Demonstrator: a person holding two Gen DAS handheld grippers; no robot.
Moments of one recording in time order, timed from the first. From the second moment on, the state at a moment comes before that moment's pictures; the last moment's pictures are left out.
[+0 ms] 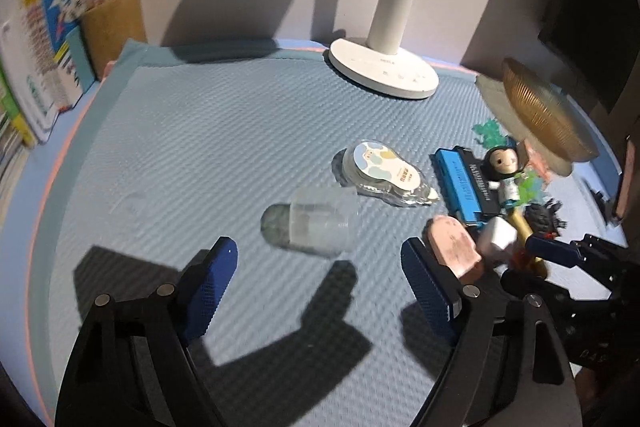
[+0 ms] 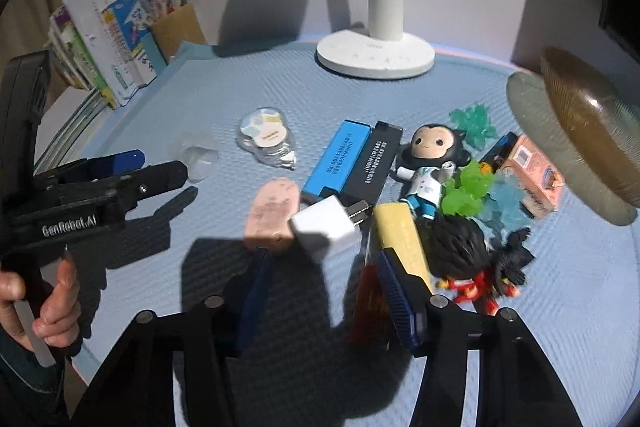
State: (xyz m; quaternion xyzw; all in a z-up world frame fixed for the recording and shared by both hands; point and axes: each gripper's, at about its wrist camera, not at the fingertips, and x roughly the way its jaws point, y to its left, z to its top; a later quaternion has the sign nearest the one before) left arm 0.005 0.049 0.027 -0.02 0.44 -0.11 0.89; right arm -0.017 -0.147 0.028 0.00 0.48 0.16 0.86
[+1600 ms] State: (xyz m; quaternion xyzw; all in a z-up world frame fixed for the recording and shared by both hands) left arm -0.049 -0.068 0.035 0.02 0.44 -0.20 0.88; right arm -0.075 -0.291 0.018 0.05 0.46 0.08 0.88
